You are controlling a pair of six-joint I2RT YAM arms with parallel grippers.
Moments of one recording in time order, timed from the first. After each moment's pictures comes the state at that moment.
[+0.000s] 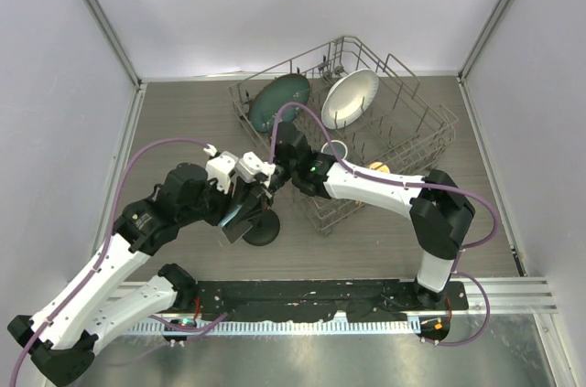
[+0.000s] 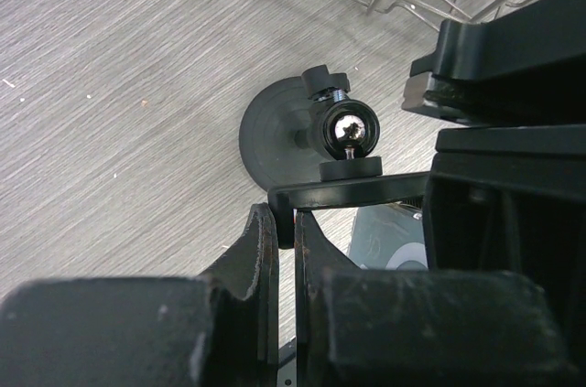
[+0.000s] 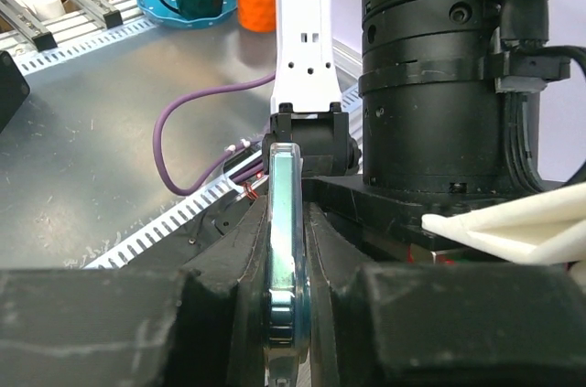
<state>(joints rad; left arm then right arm) -0.67 0.75 0.90 -0.84 0.02 -0.10 0.97 1.79 1.35 0.31 -1.34 -0.30</state>
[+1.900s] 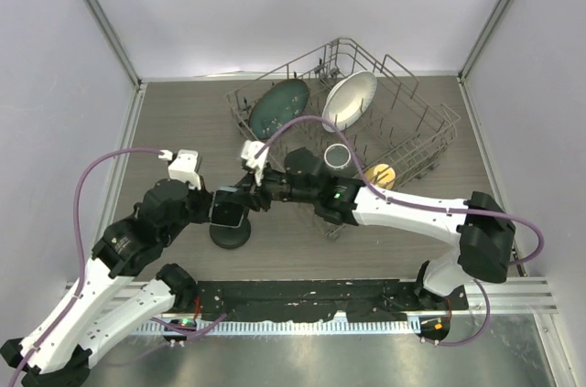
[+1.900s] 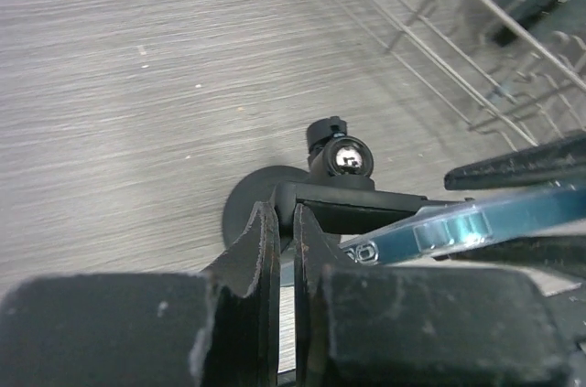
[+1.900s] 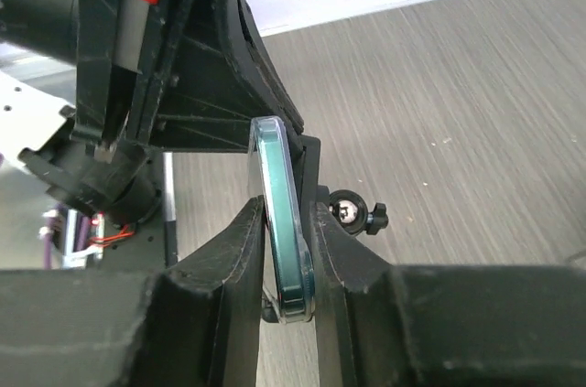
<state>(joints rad) -0.69 0.57 0.85 -0.82 -0.30 -0.36 1.06 1.50 1.07 0.29 -0.32 0.03</state>
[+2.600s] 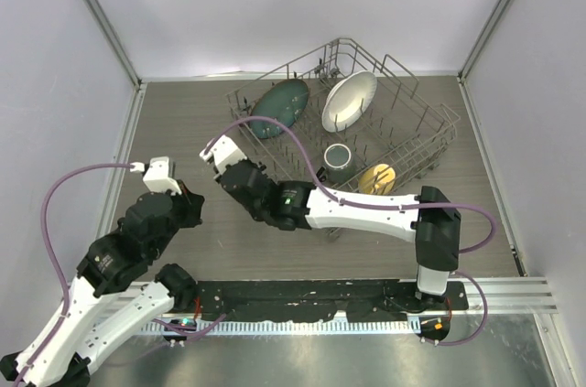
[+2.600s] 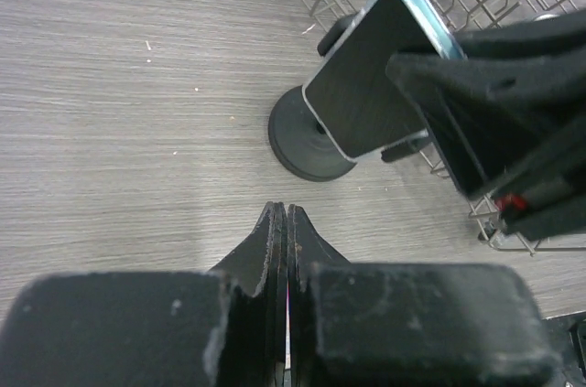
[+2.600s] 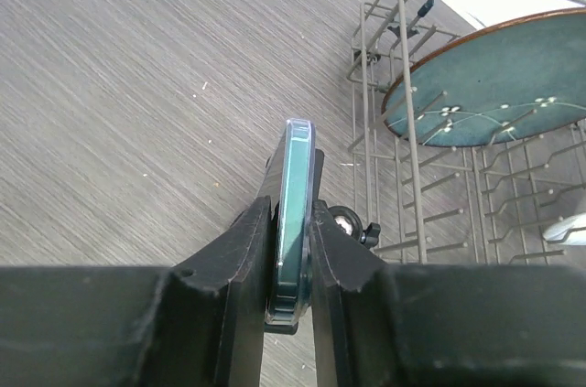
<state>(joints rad) -0.69 0.46 0.84 -0.87 -0.43 -0.55 1.29 1.81 1.54 -0.14 0.71 -0.02</state>
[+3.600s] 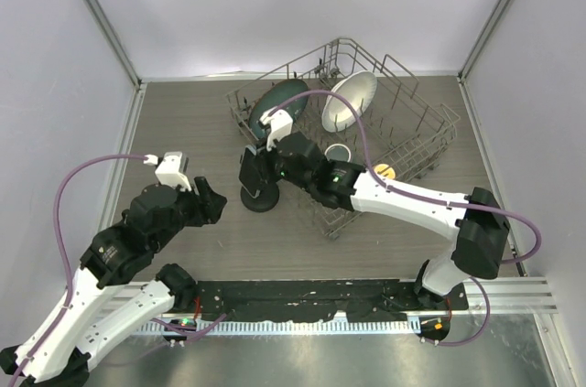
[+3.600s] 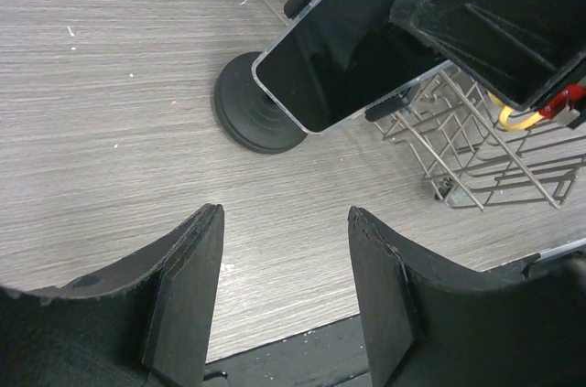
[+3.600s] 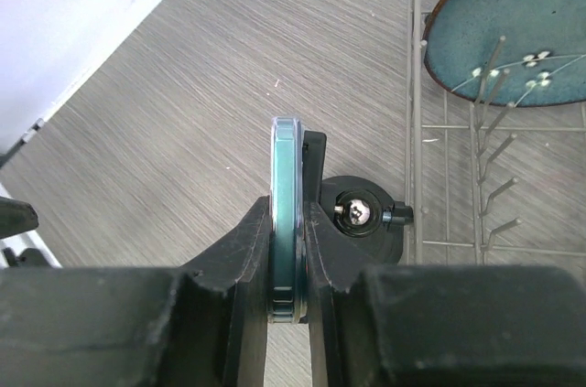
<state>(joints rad) -0.69 0.53 0.89 -0.86 -0.28 -0.55 1.06 1.57 1.28 -0.06 0.27 0.29</state>
